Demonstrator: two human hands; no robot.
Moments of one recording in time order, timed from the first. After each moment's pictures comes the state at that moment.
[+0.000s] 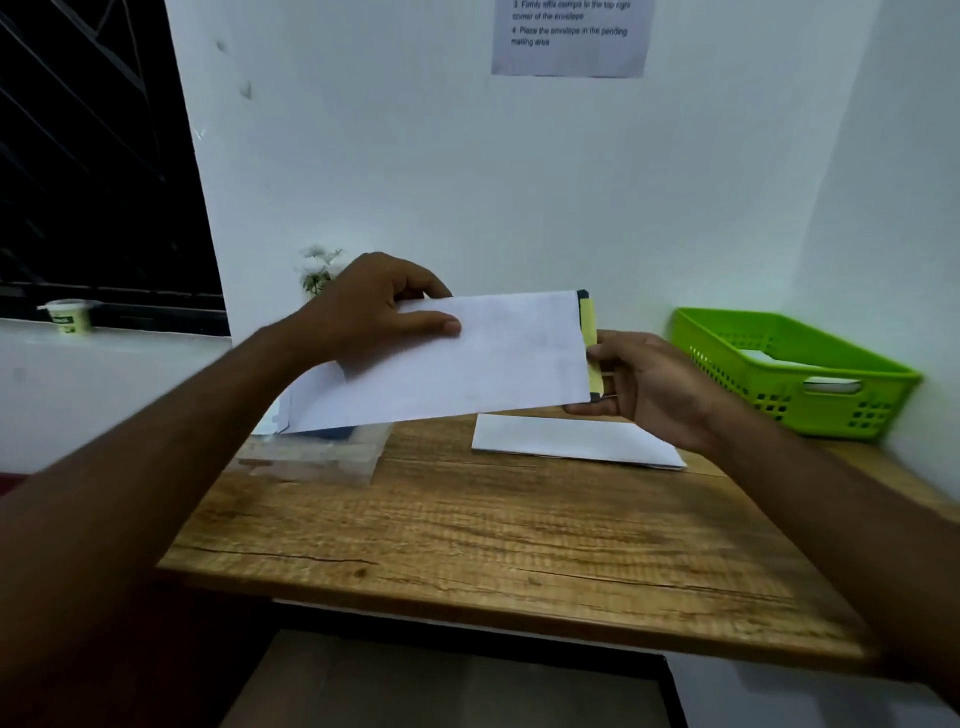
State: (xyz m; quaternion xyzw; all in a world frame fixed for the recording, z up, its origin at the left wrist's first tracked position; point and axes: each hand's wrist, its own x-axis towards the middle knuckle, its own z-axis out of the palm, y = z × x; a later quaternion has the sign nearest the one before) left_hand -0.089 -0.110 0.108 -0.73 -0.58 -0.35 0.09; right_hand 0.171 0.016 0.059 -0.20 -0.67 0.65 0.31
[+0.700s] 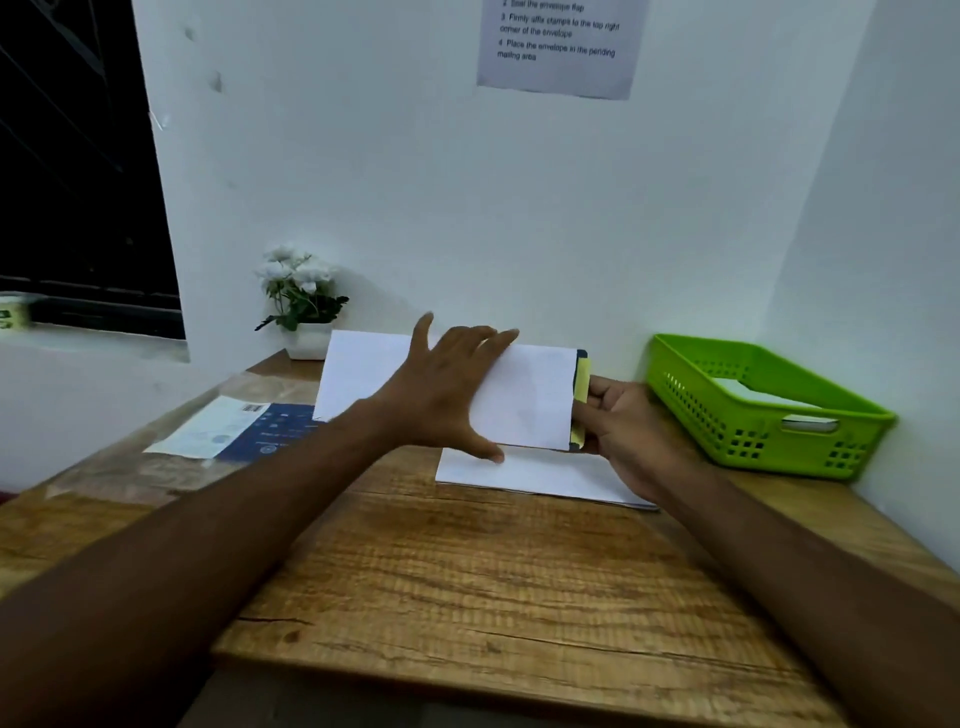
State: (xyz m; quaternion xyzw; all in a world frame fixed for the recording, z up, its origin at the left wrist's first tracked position) left_hand -0.054 -0.018 0.036 -0.74 -0.62 -0.13 0.24; right_hand 0.161 0.063 0.016 -0.27 -0.67 0.54 0.42
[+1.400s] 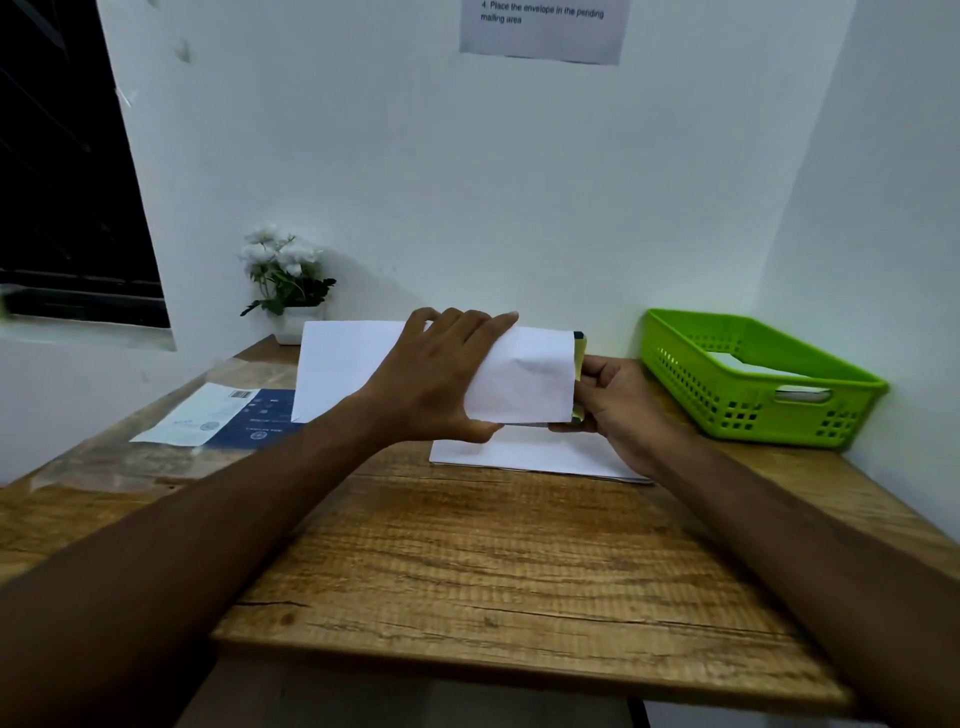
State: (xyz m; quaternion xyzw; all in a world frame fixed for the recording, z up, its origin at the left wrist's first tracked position) left_hand -0.041 -0.031 0.035 -0.74 -0.56 -0.18 0.33; right_hand 0.161 0.063 0.015 -0.27 -0.67 0.54 0.43
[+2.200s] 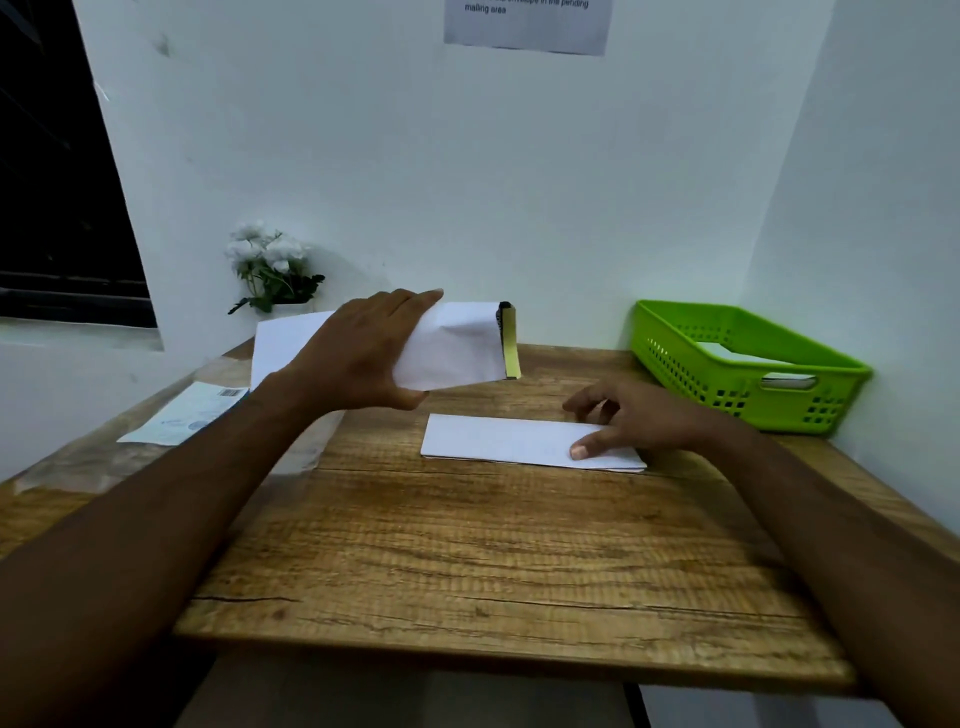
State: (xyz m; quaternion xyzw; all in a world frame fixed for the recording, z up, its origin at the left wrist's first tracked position) left_hand -0.090 -0.042 0.047 -0.72 -0.61 -0.17 0.29; right_hand 0.211 0.099 0.023 -0.34 -0.92 0.20 0.07
